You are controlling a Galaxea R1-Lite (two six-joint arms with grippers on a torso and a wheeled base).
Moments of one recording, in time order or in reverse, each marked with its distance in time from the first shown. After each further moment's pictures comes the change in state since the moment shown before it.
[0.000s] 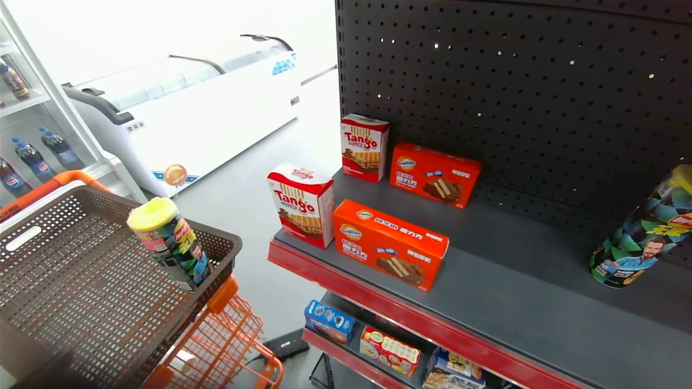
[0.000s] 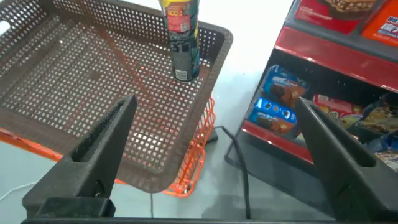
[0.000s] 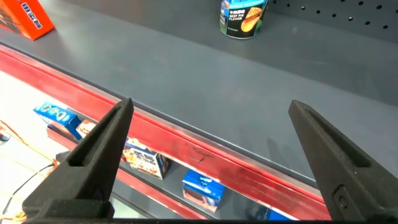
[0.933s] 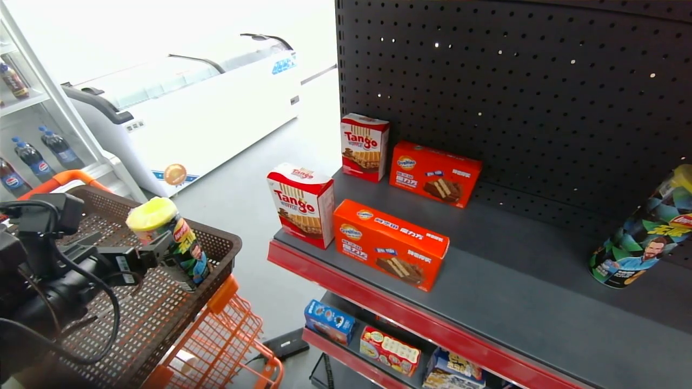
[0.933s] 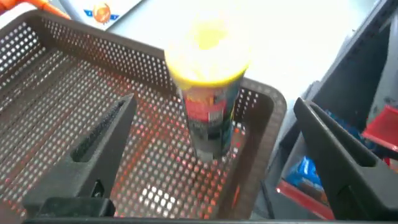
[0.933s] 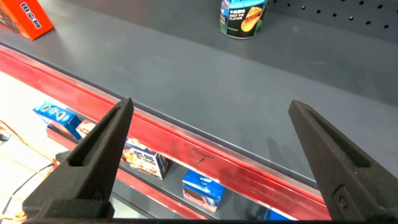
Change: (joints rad) left arm 0.123 0.977 0.044 -1.132 -0.010 0.055; right arm 0.001 0.000 0.000 0.000 0.000 0.000
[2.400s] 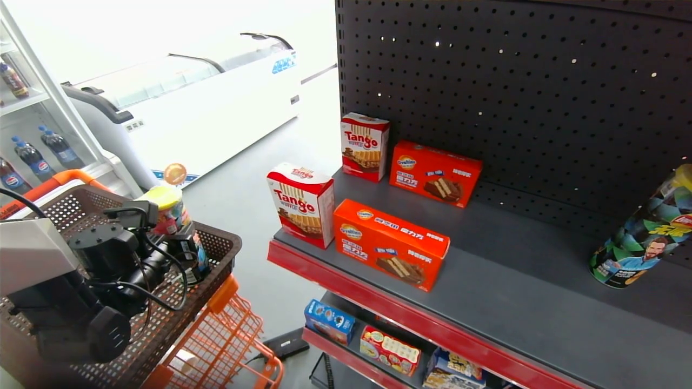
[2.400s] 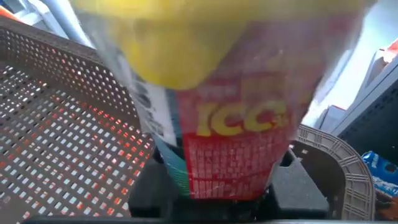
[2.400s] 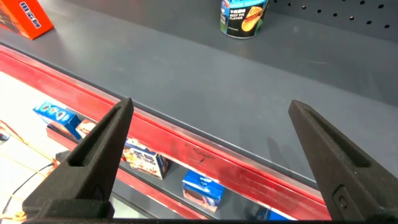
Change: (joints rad) left arm 0.017 0.601 -0.281 -0.392 0.000 -0.004; right arm 0.000 0.000 0.000 0.000 0.000 0.000
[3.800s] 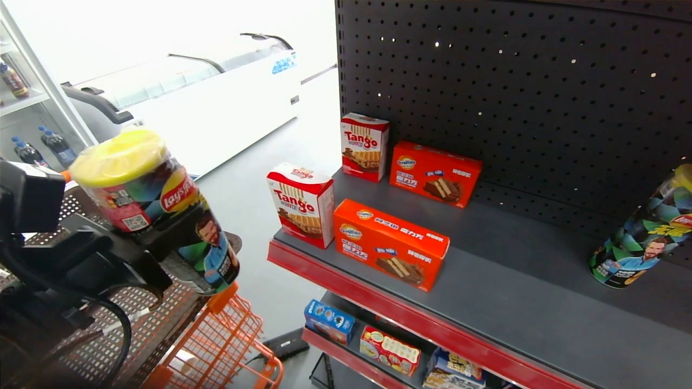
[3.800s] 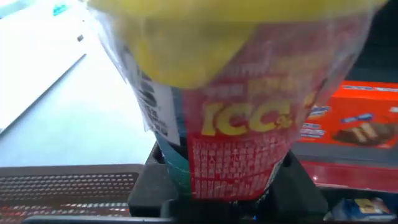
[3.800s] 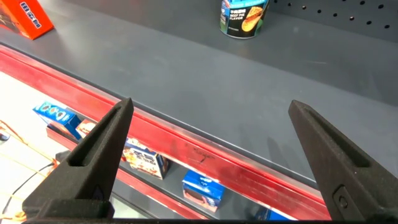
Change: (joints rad) left arm -0.372 -0.844 0.298 0.354 -0.201 0.022; right arm 0.000 0.000 0.000 0.000 0.000 0.000
